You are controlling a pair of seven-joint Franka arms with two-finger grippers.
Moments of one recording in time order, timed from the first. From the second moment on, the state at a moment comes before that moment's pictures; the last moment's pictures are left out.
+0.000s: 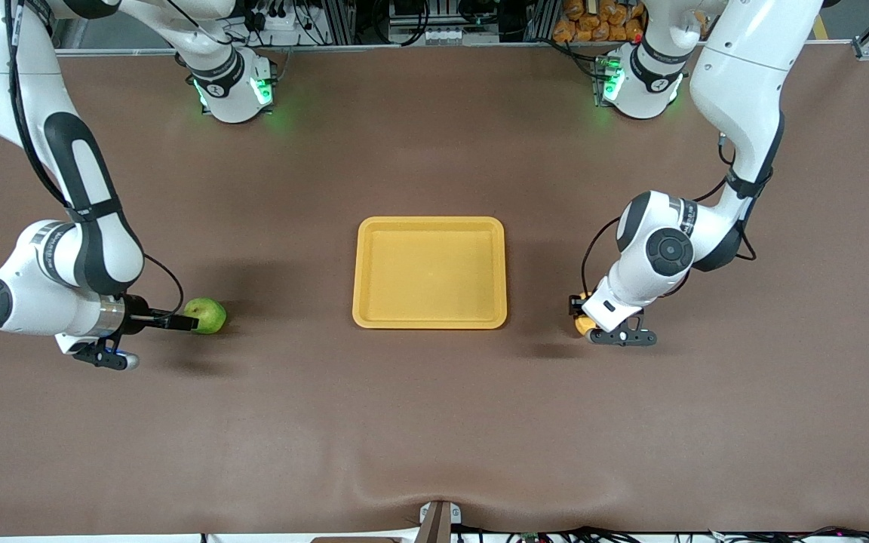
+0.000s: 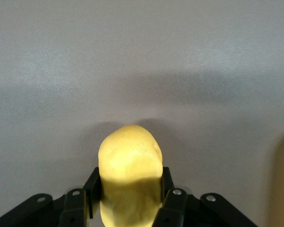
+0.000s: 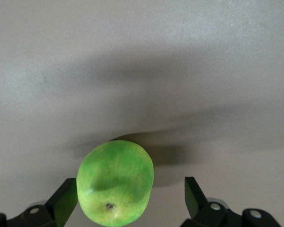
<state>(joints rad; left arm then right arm) -0.19 0.53 -0.13 -1.92 0.05 2.49 -0.30 -0.10 0.56 0.00 -1.77 0.23 2.14 -0.01</state>
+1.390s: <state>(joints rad) -0.55 0.53 -0.14 -1.77 0.05 2.36 -0.75 -0.09 0.57 0.03 -1.87 0.26 2.29 -0.01</state>
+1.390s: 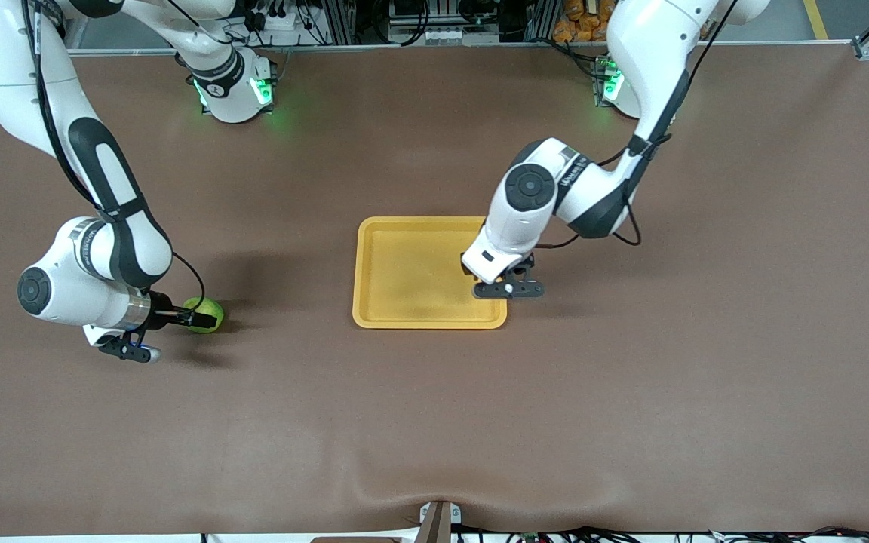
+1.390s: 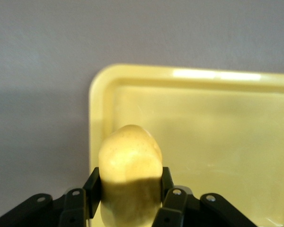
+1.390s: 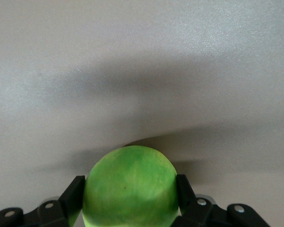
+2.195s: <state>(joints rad) -0.58 0.65 -0.13 -1.70 0.11 2.36 -0.80 -0.07 0.52 0.03 -1.71 0.26 1.94 0.08</state>
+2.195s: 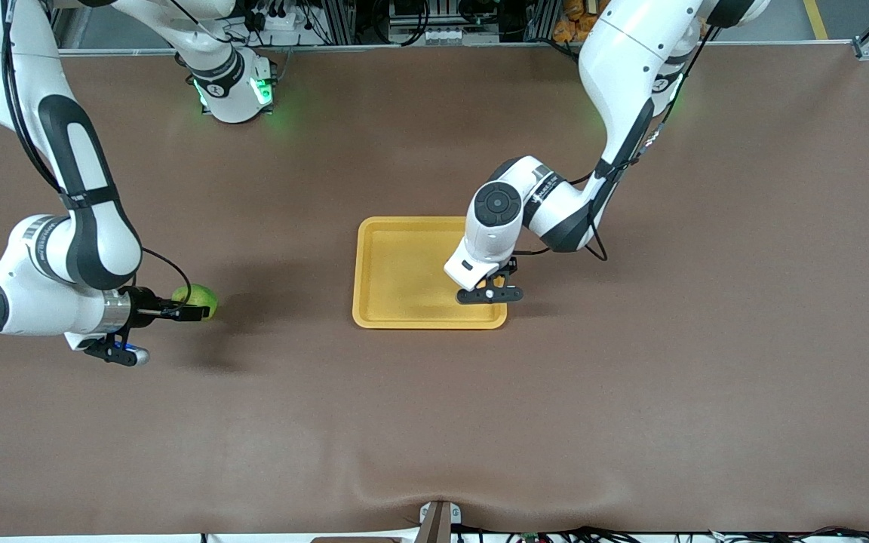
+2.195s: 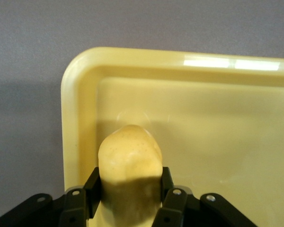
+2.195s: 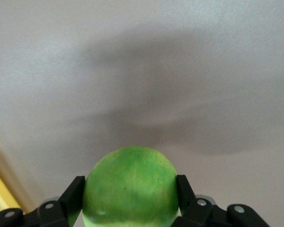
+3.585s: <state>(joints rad) -0.37 0.39 -0.12 -1.52 0.11 1.96 -0.73 0.07 0.53 0.42 -1.71 0.07 2.04 1.00</state>
